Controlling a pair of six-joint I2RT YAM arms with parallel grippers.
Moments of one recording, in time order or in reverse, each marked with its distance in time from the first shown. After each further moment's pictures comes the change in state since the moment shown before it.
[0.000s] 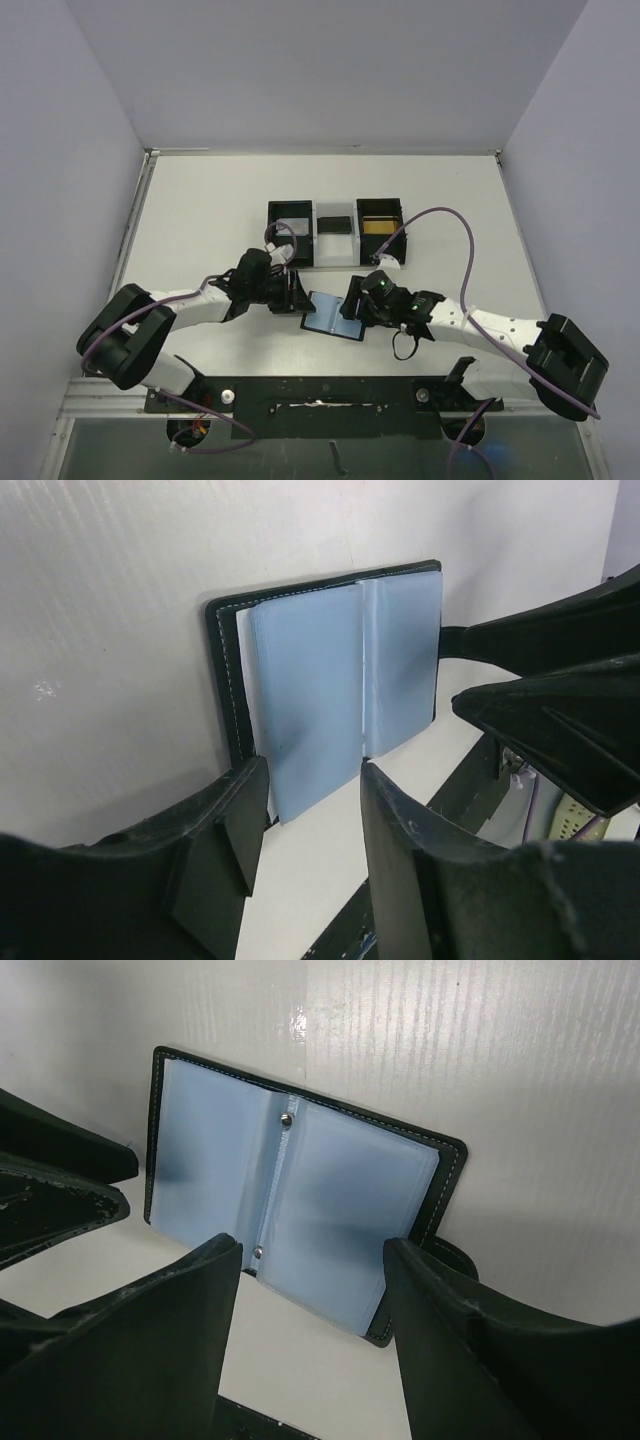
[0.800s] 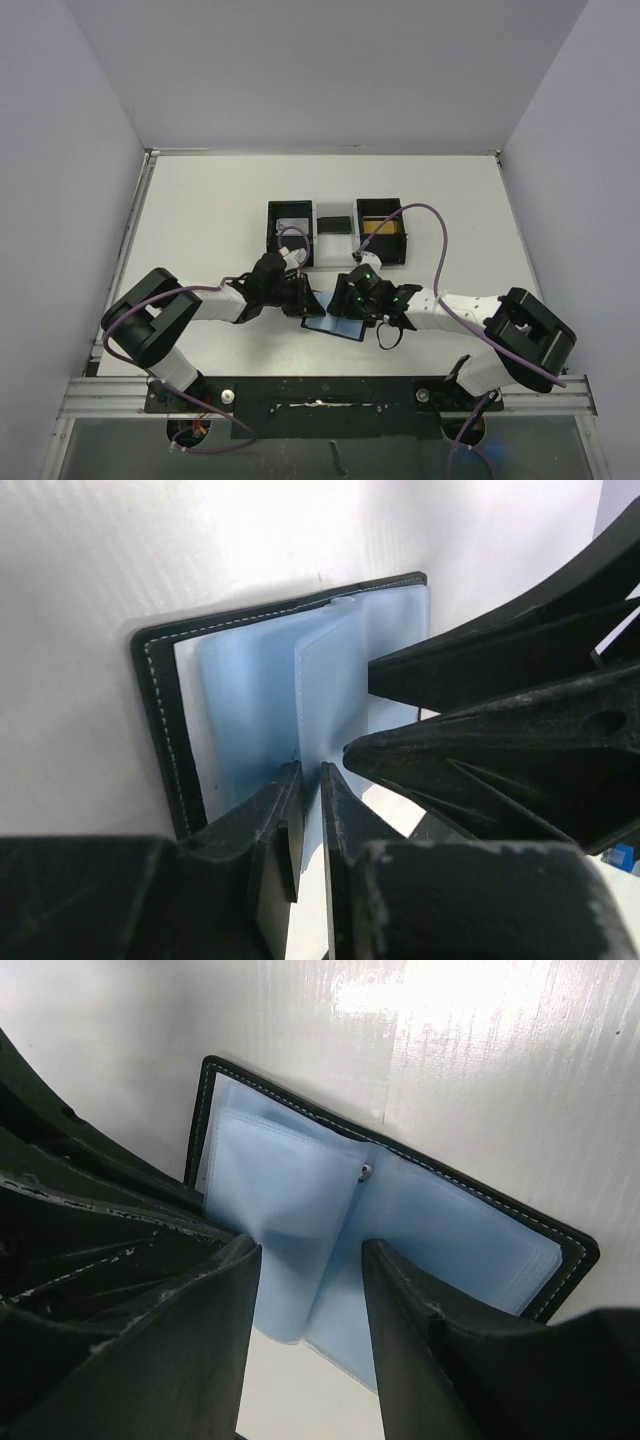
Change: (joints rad) left arm -0.089 0.162 0.018 0.187 -0.021 -0.092; right arm -0.015 0.226 0.051 0.193 -0.116 -0.049
